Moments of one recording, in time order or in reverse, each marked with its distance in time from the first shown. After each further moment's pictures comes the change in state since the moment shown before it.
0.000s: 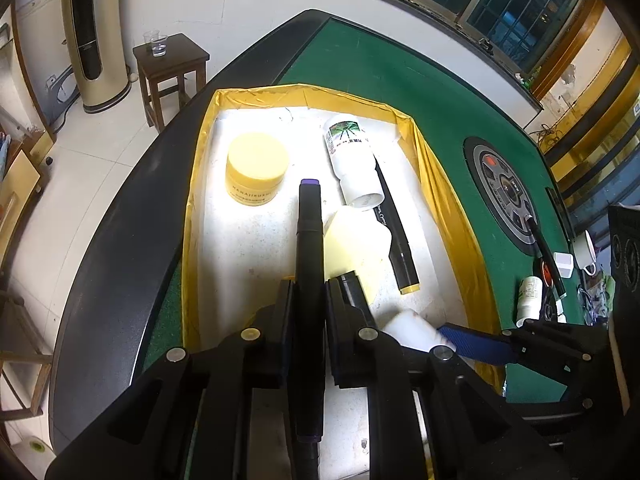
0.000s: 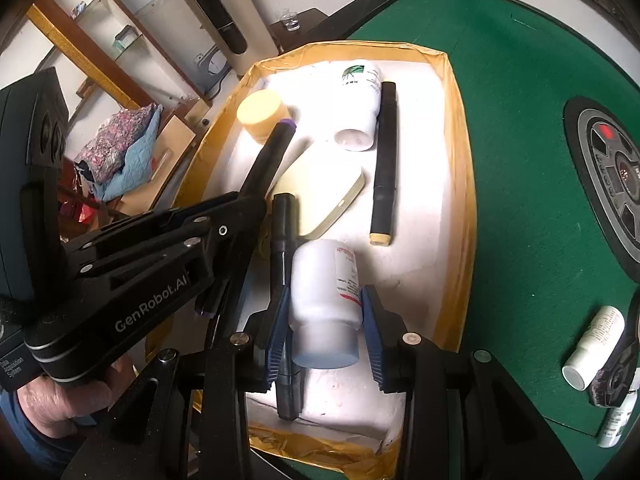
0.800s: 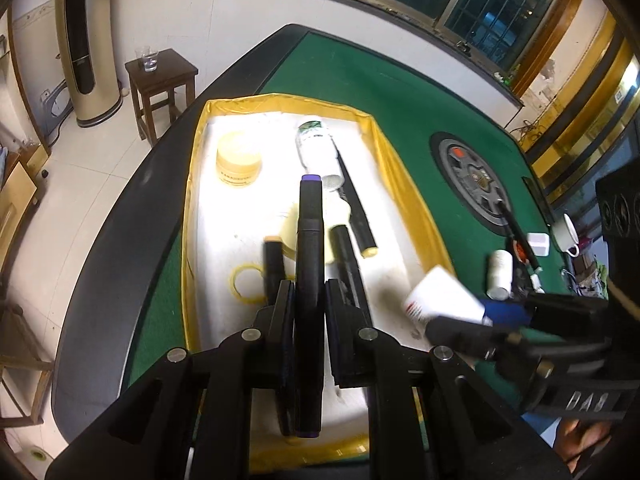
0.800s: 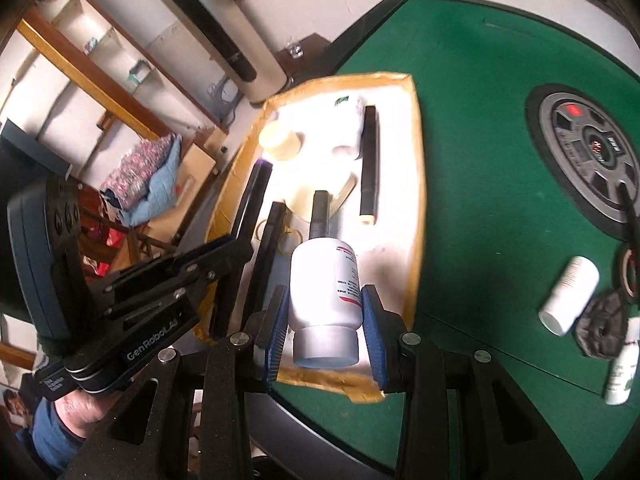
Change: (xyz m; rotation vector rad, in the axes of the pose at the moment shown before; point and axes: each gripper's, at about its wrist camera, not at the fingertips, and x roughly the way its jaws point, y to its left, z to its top) left arm -0.029 -0.020 -0.024 0.040 -0.043 -0.023; right arm -0.029 -0.009 -0.018 0.073 -0.060 0.080
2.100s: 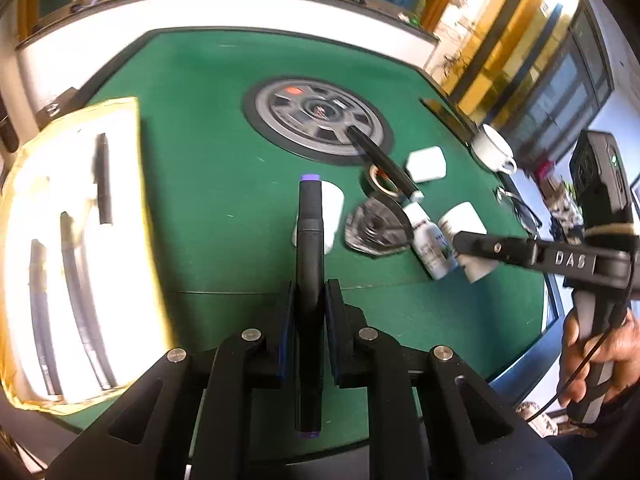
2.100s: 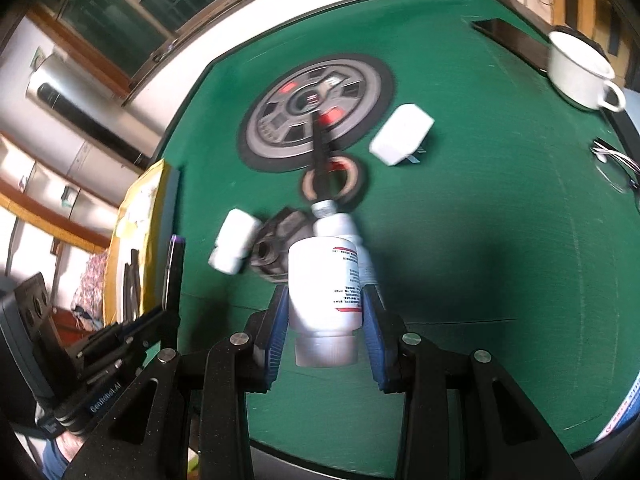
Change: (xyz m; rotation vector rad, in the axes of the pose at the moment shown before) left arm 0.014 -0.198 -0.049 0.243 0.041 -0.136; right arm -0.140 -0.226 -0.103 0.385 -0.195 -0.104
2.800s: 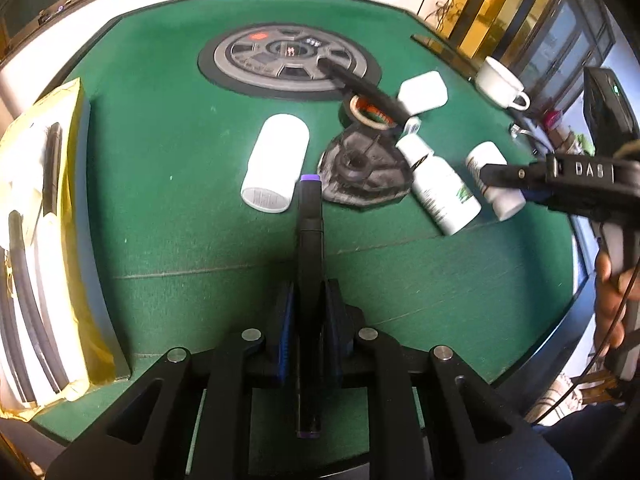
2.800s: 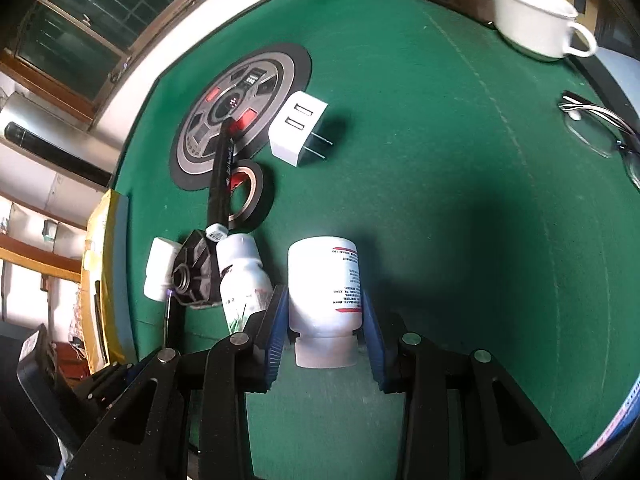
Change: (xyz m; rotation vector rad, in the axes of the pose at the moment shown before) left arm 0.054 -0.040 -0.016 0.116 0.140 0.042; right arm -0.004 -0.080 0.000 0.158 0.009 -0.051
